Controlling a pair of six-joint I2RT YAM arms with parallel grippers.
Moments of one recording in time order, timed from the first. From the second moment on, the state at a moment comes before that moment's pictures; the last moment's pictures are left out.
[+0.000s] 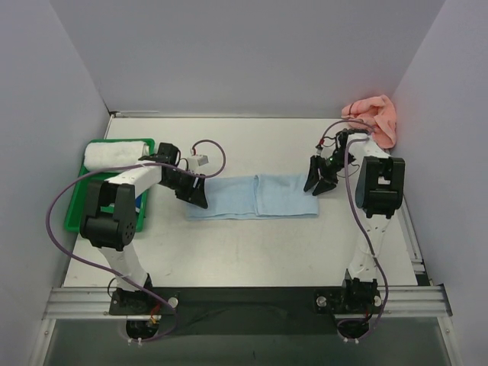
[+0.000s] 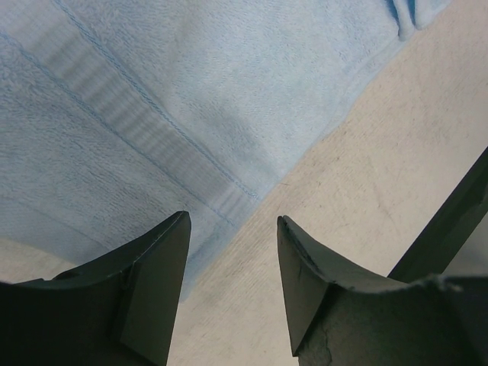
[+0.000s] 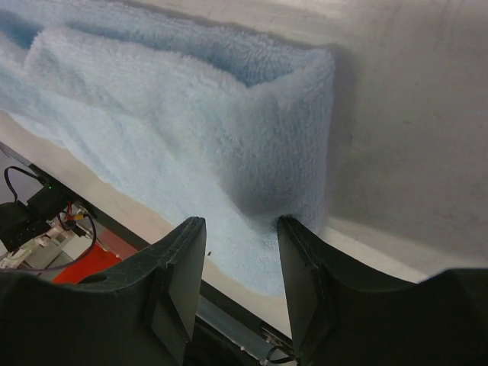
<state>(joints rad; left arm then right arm) -0.19 1.81 1.17 -0.63 0.67 0.22 -0.05 2.20 1.68 -1.12 -0.57 -0.05</state>
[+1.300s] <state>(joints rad) -0.19 1.83 1.17 -0.63 0.66 0.22 -0.11 2.23 1.63 -1.09 -0.56 -0.08</state>
